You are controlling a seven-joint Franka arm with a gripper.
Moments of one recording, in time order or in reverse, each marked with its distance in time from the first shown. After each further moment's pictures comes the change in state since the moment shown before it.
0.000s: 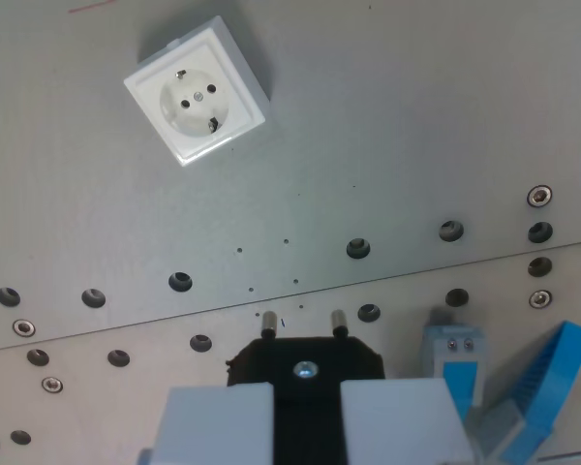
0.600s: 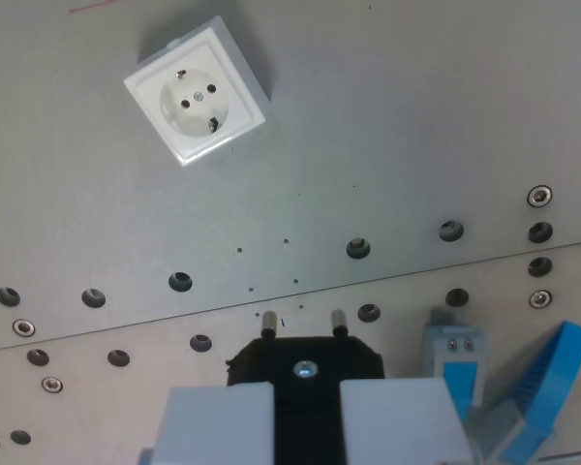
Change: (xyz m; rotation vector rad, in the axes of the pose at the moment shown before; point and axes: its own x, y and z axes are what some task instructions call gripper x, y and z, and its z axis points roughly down) arm 0.000 0.000 0.000 0.000 0.000 -0.001
